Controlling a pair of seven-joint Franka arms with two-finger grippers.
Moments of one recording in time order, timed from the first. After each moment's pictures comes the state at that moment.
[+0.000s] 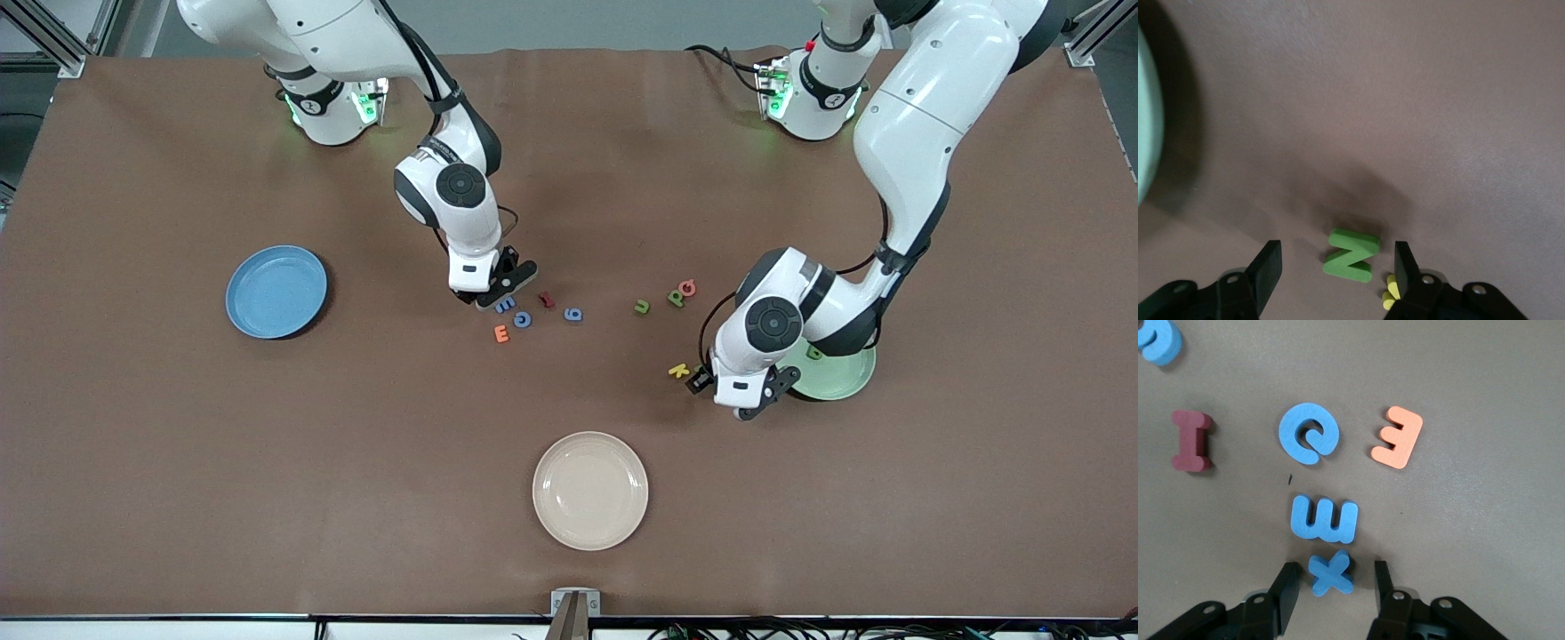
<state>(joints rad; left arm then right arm) -0.05 0.74 -0.44 -1.71 0.33 2.30 -1.28 0.75 0.46 -0.03 -2.18 -0.10 2.66 0.13</state>
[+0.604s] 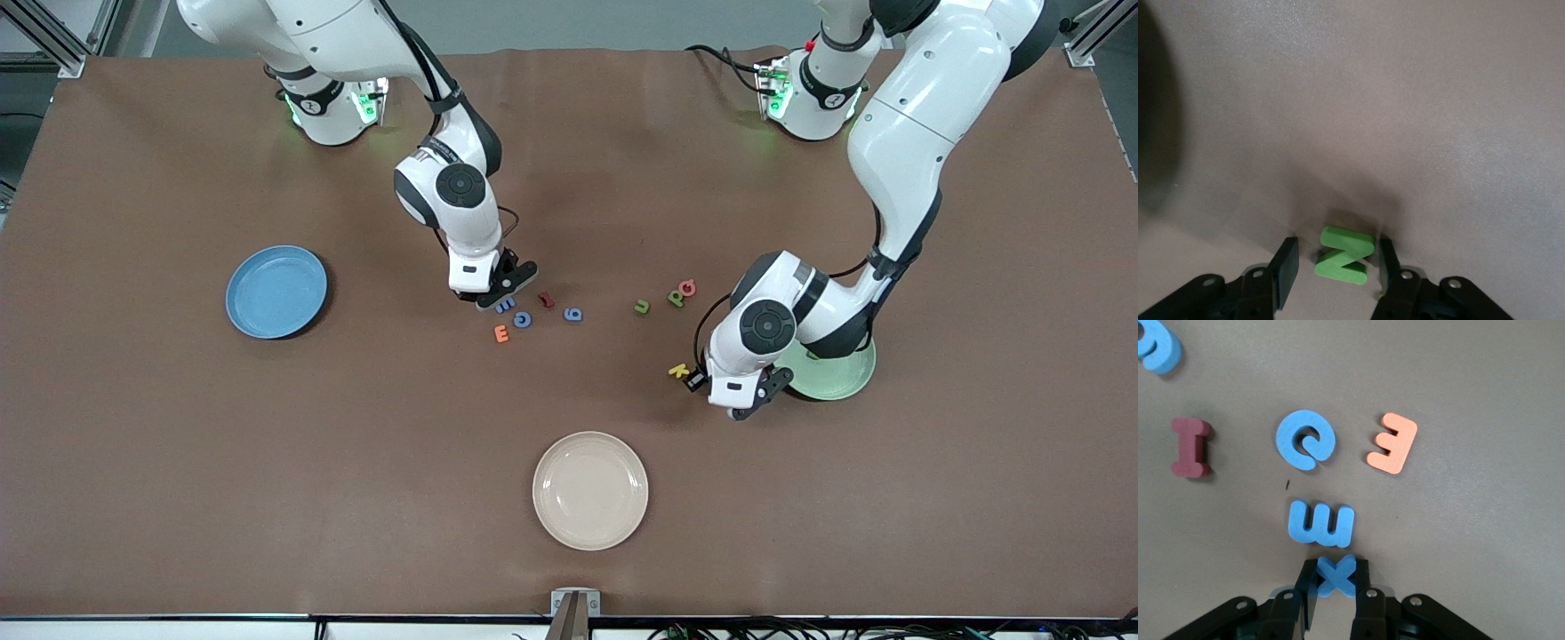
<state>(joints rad) -0.06 0.76 -0.43 -1.71 0.33 2.31 -1.28 0.74 0.46 -0.03 -2.17 -0.10 2.66 0.13</state>
